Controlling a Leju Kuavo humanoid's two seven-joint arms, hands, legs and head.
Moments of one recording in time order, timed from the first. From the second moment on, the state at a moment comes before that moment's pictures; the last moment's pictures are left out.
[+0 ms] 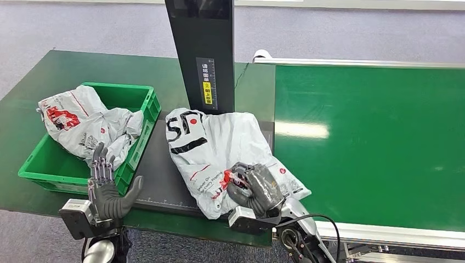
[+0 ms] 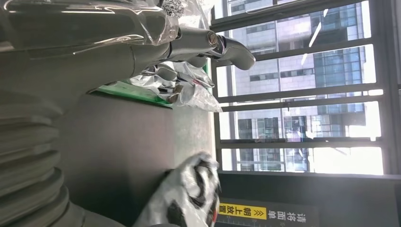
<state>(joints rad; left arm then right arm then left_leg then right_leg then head) 0.04 -0.16 -0.04 -1.44 -0.06 0.21 -0.62 -0.27 0.01 0.52 -1.06 0.72 -0.15 -0.54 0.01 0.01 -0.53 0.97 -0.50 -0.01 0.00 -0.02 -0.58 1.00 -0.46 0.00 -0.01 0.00</state>
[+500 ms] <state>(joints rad) 0.04 -0.16 -0.04 -1.44 -0.06 0.21 -0.62 -0.28 0.03 0.49 -1.06 0.76 -0.22 -0.49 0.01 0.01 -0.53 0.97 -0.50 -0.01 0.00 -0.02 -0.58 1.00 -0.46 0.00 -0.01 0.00</state>
